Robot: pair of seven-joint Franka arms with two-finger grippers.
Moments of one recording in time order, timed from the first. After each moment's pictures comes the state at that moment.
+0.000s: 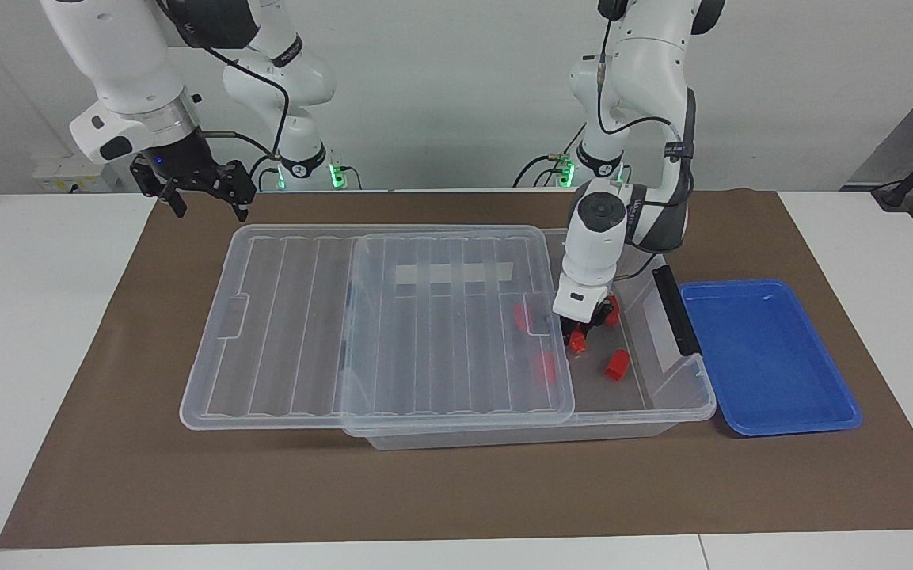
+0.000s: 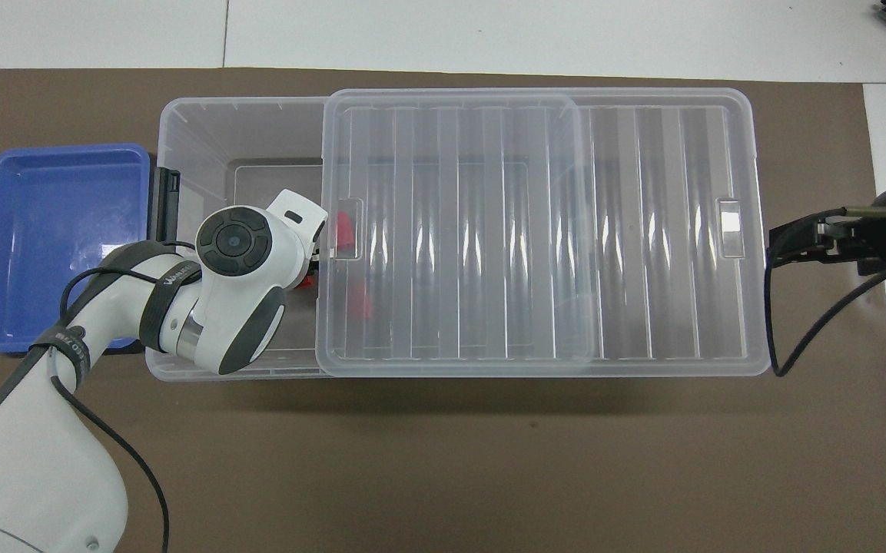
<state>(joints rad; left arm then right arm) -0.36 0.29 -0.04 -2.02 0.15 2.37 -0.71 0.00 -0.01 0.05 -1.58 -0.02 1.53 0.16</state>
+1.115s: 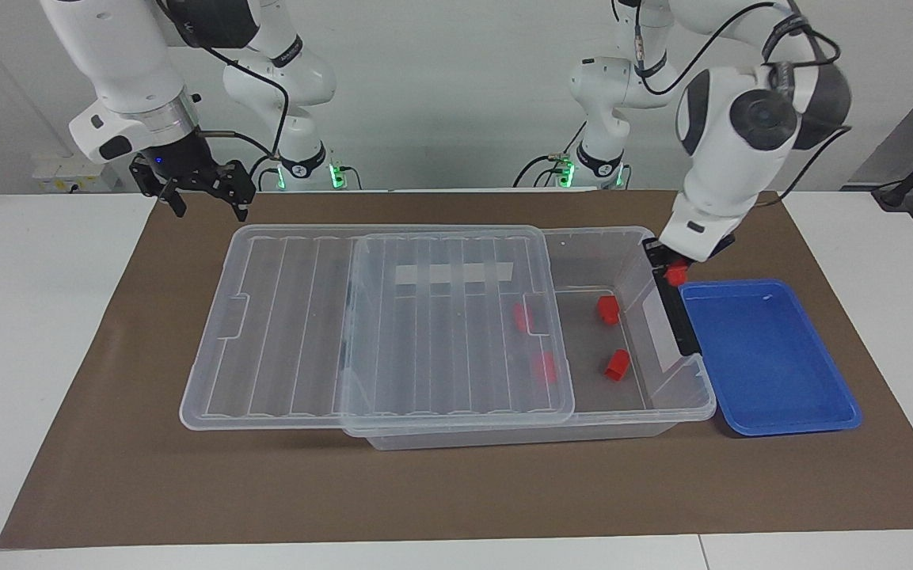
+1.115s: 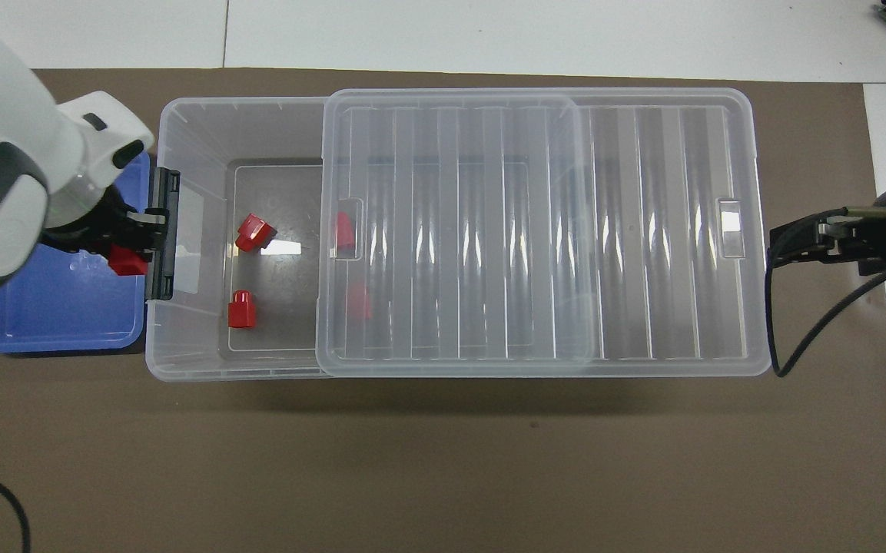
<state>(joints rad) -0.14 0.16 -0.02 -1.51 0.11 1.51 -0.15 0.00 -0.01 0.05 -1.58 -0.02 1.53 0.16</state>
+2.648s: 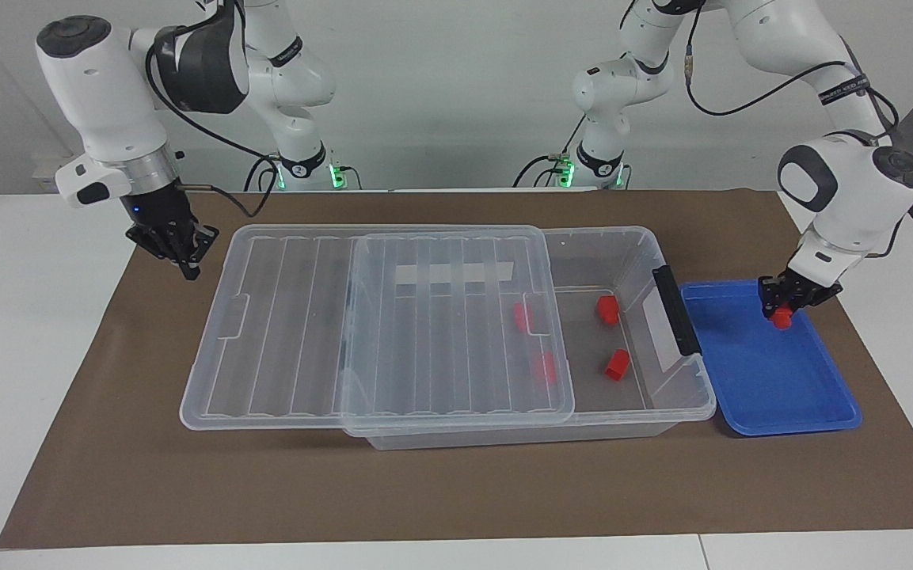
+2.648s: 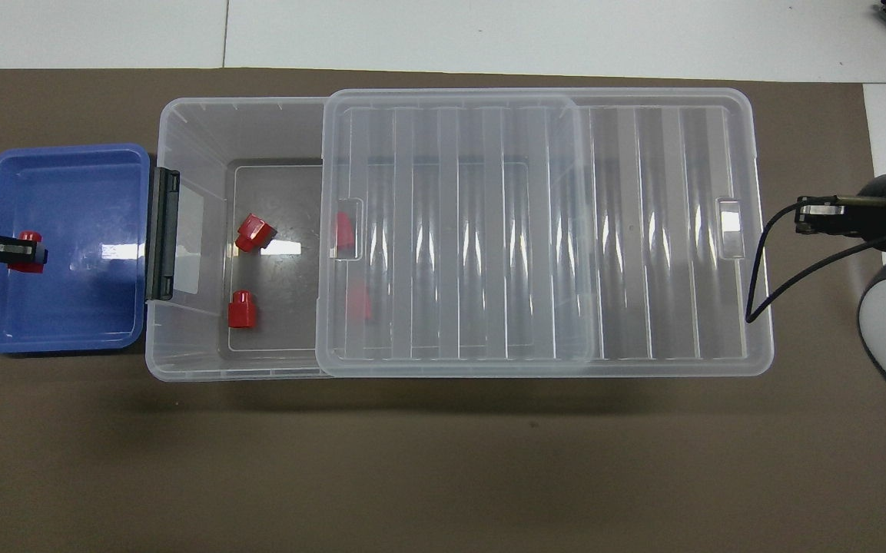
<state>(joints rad) 0.24 0.20 -0.02 -1.97 0.00 2.29 0.34 -0.09 -0.02 0.04 -1.84 -0.02 1.99 0.13</state>
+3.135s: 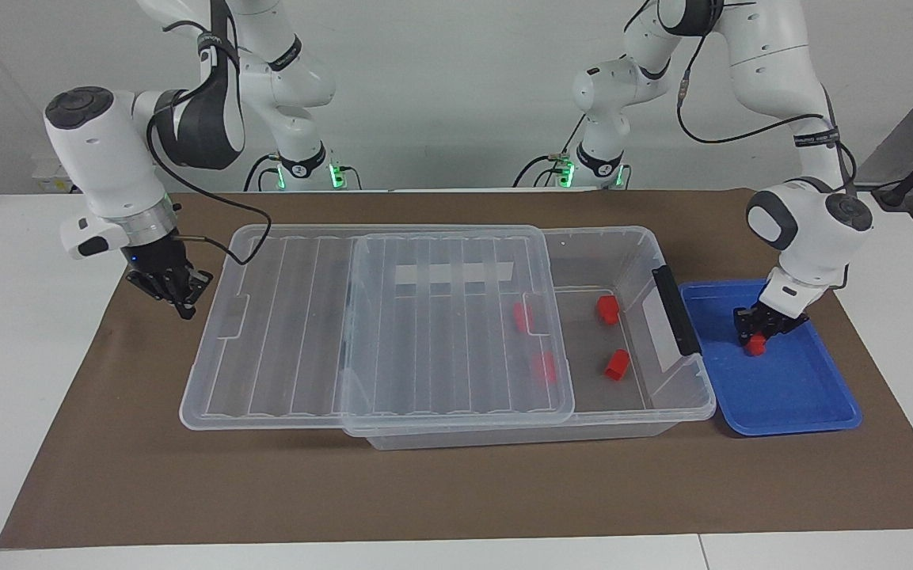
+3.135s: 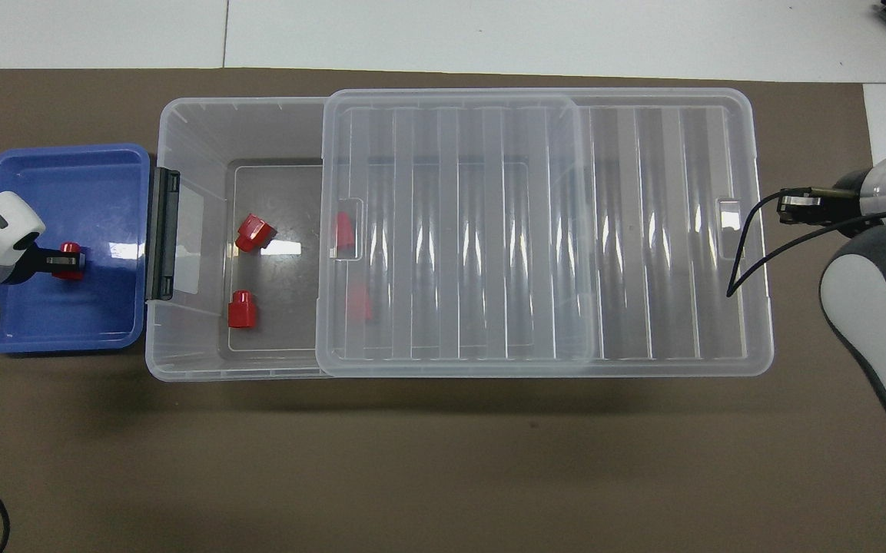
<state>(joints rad) 0.25 0.30 -0.01 -2.04 -0.01 2.48 0.34 -0.12 0.09 0.04 -1.87 -0.02 2.14 0.13</state>
